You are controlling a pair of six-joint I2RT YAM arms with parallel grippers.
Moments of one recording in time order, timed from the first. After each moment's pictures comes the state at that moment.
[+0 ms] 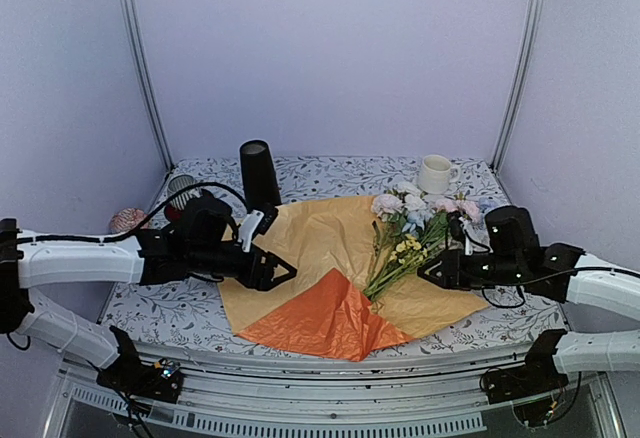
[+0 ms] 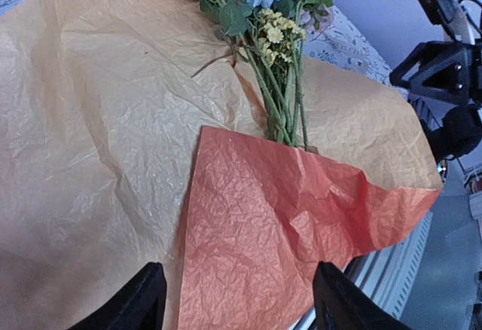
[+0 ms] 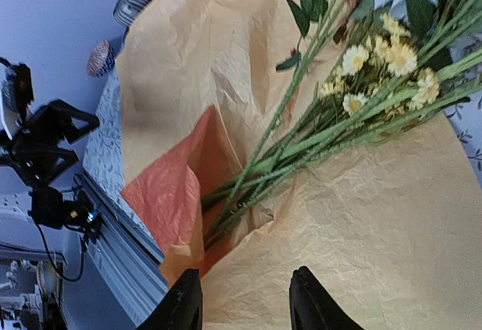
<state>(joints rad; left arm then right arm) -0.83 1.26 0.68 -0.02 0.25 -0.37 0.69 0.89 0.55 -0.29 -0.24 0.68</state>
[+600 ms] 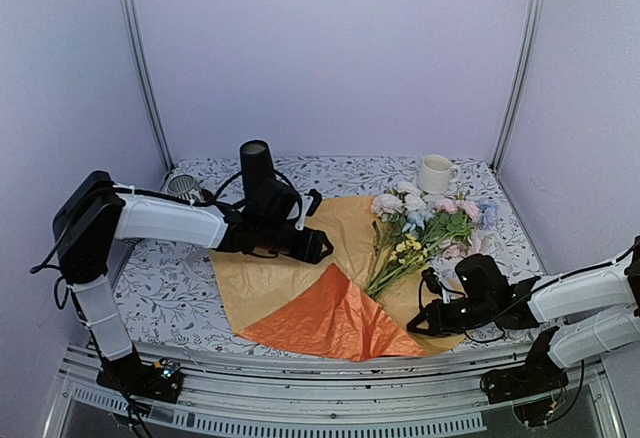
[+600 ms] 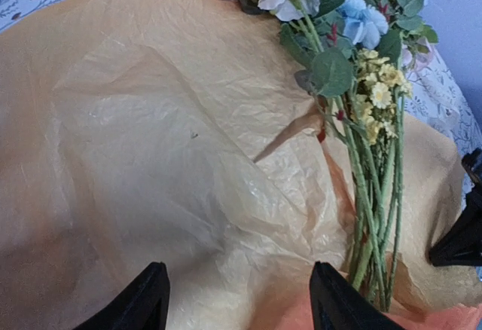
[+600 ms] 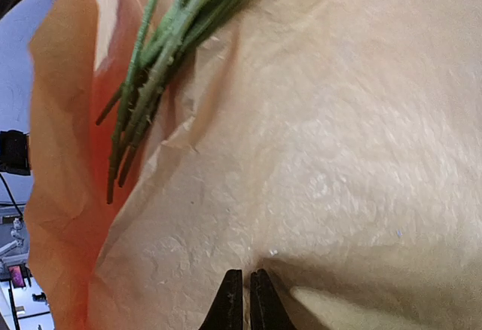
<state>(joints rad) -0.83 1.81 1.10 -0.02 0.07 -0.38 0.77 1.23 0.26 0.16 -0.40 0.74</state>
